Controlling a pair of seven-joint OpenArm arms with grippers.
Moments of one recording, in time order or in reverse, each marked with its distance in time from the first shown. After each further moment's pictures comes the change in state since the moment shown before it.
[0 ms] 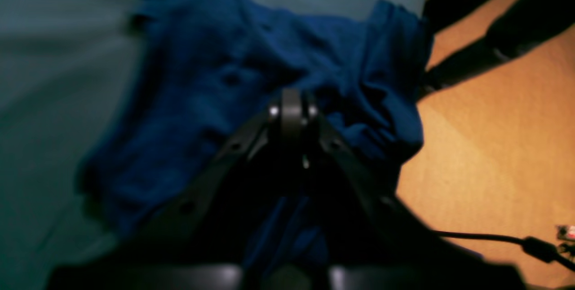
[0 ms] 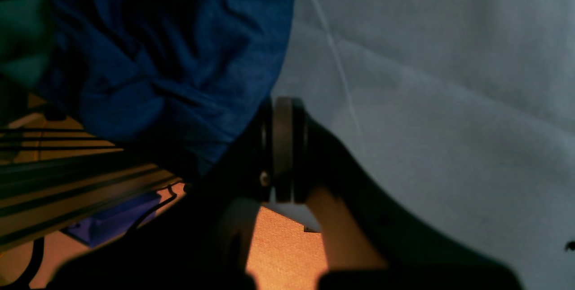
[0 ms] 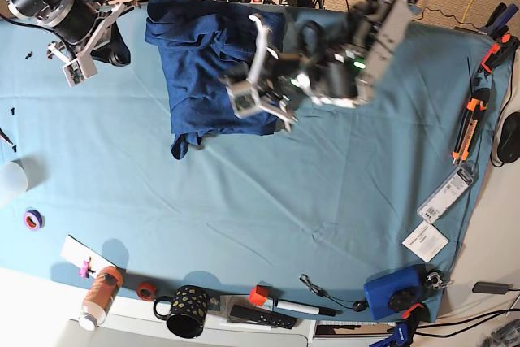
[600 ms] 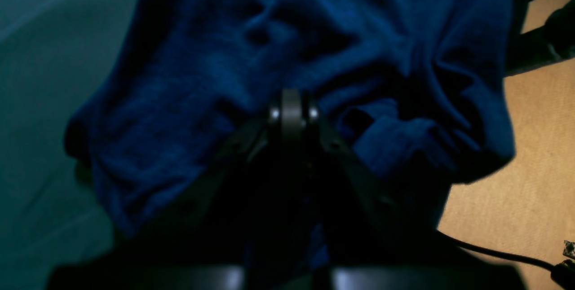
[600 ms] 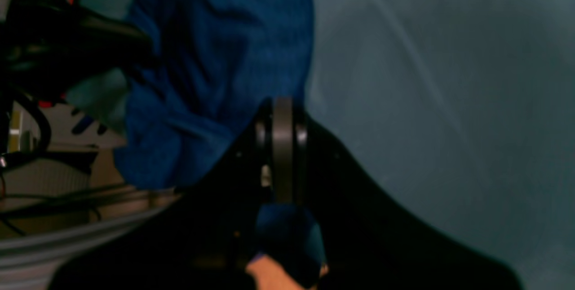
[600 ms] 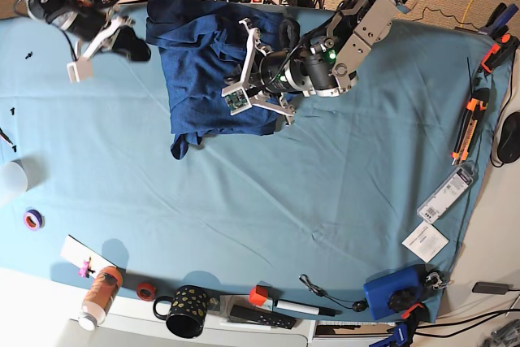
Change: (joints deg) left arm 0.0 0.5 2.9 -3.8 8.1 6.2 -2.1; right arm 6.6 -1.7 0.0 -28.5 16.1 0.0 0.5
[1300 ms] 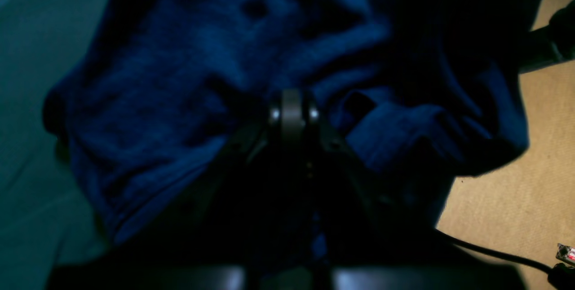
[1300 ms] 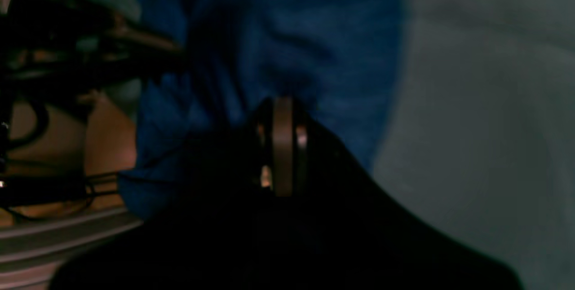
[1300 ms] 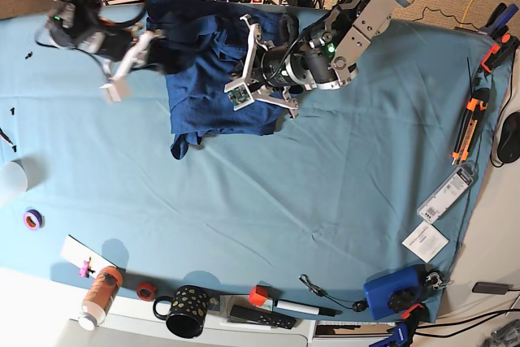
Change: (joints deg) left arm 1.9 0.0 0.0 0.0 1.7 1.4 0.0; right arm 4.5 -0.2 -14.3 -0.2 -7.9 0.0 -0.3
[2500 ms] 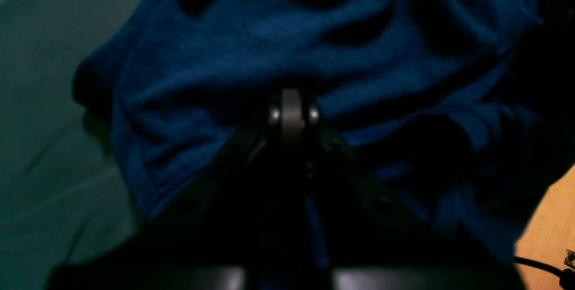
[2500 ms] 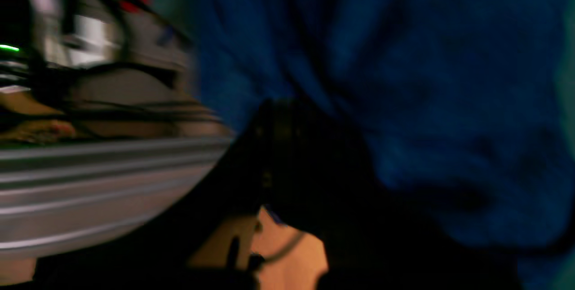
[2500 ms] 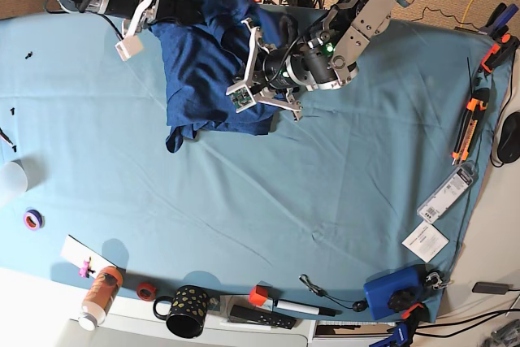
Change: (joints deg) left arm 0.0 0.0 0.0 0.0 2.8 1.5 0.0; right arm -13.8 4.0 -3.1 0.2 20.9 0.0 0.2
